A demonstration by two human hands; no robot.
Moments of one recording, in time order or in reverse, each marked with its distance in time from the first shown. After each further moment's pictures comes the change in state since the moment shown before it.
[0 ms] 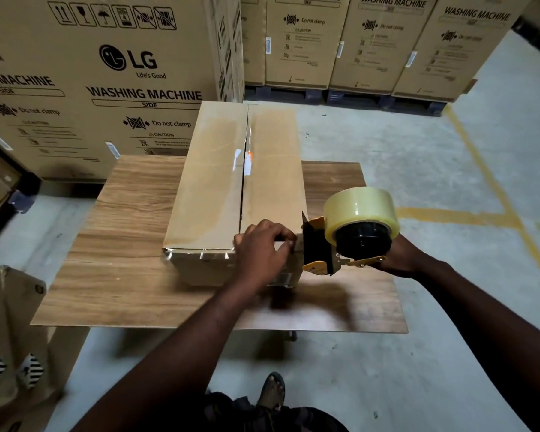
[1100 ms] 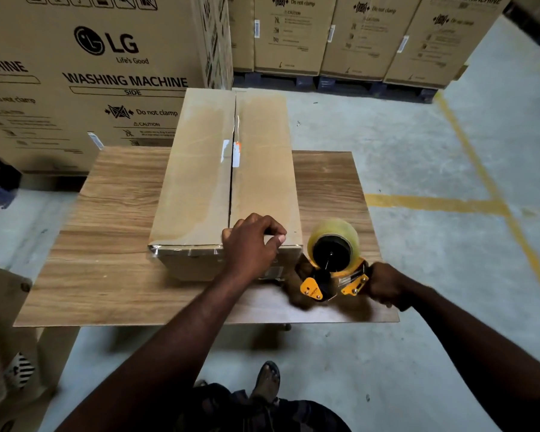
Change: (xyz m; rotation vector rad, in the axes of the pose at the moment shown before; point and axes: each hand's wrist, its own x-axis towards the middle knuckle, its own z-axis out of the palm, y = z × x) left_hand 0.004 -0.007 0.001 -0.004 0.015 -0.015; right_hand -0.040 0.042 0.053 0.035 -0.314 0.724
